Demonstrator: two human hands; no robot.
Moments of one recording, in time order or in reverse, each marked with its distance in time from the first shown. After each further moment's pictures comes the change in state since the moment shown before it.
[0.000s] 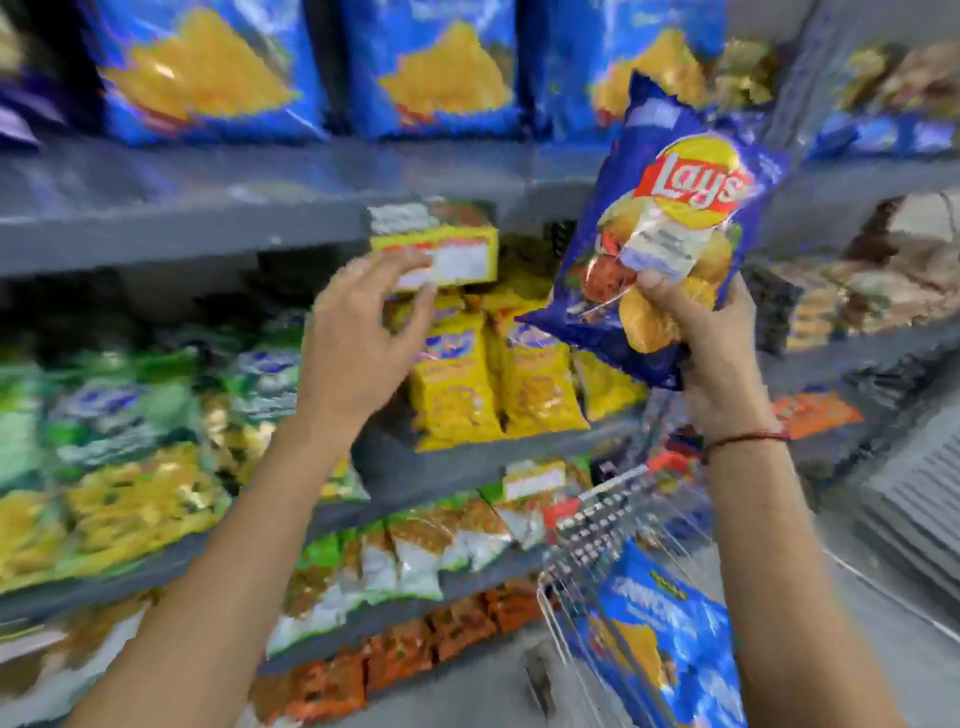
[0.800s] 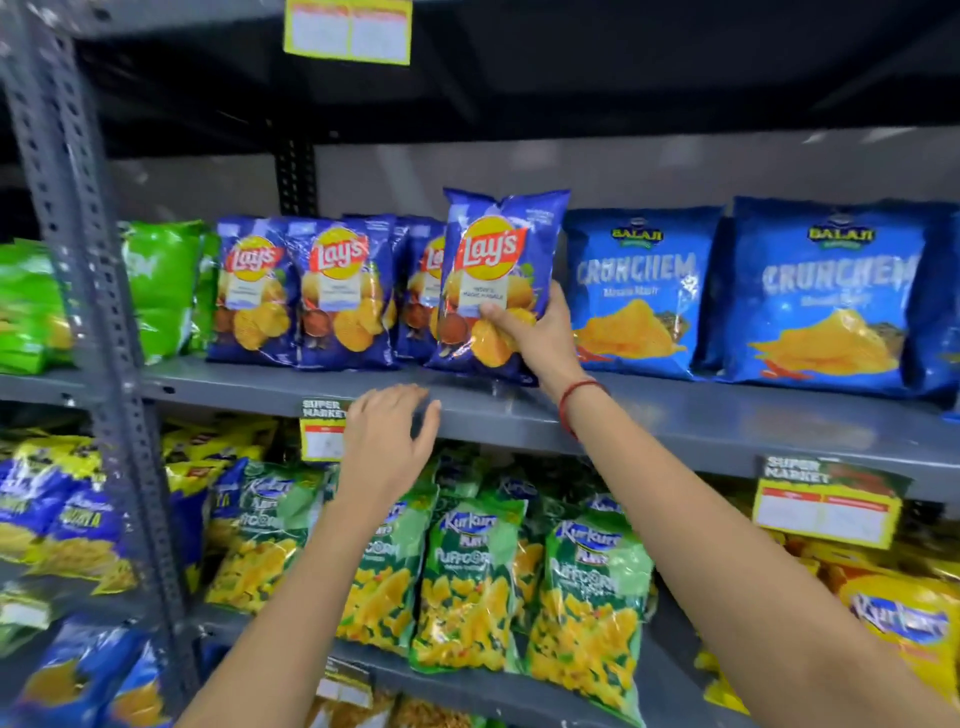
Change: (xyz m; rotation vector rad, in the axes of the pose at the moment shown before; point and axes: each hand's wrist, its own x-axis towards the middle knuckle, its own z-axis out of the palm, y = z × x) left_hand -0.009 -0.125 -0.258 0.829 0.114 -0.333; right_hand -0.030 -0.004 0.437 0.102 -0.683 -0.146
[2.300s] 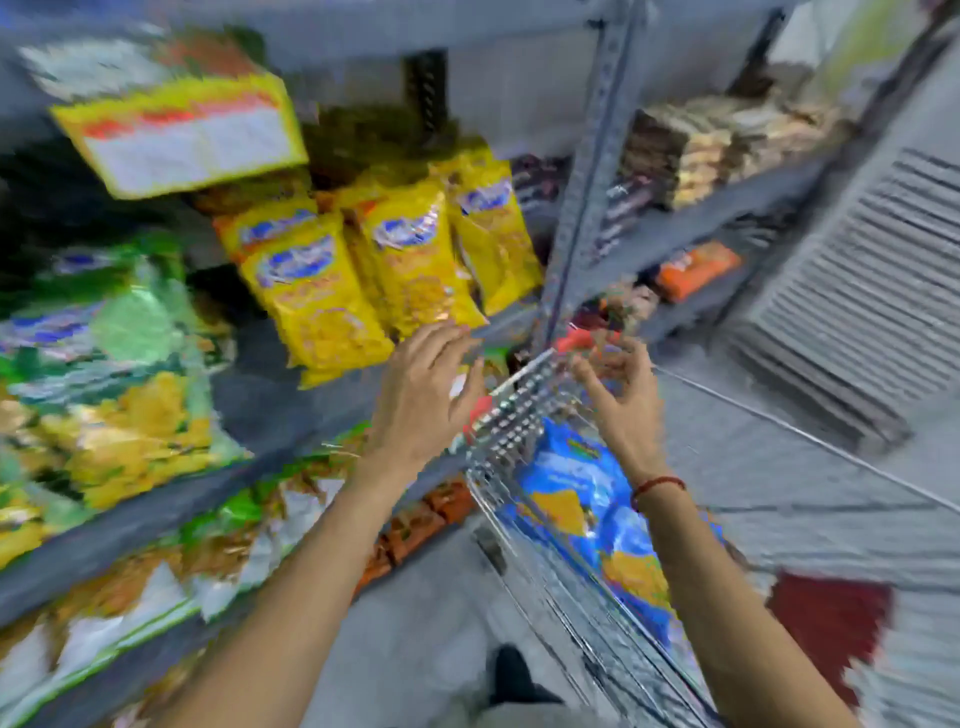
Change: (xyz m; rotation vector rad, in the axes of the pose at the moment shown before) left_hand -0.238 0.361 0.169 -0.862 -0.469 0.668; right_hand -0.433 0.033 -0.411 -0.714 0.904 0.524
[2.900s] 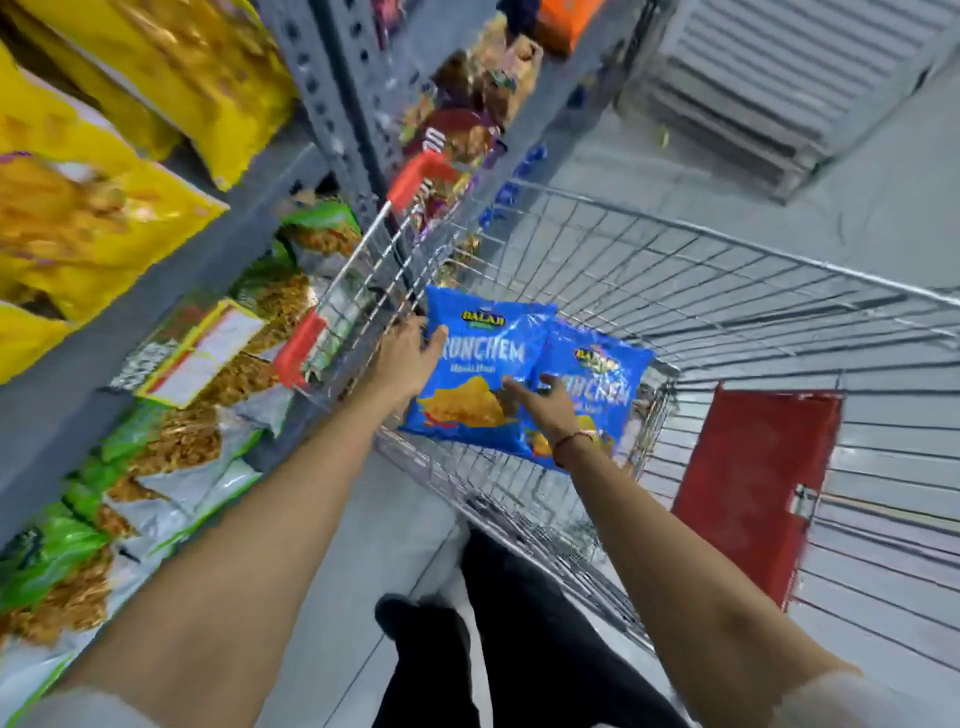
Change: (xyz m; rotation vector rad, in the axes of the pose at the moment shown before) left_hand -0.030 -0.008 0.282 -0.236 -1.040 -0.653; right_hand -0.028 0.278 -0.022 0.000 0.075 1.019
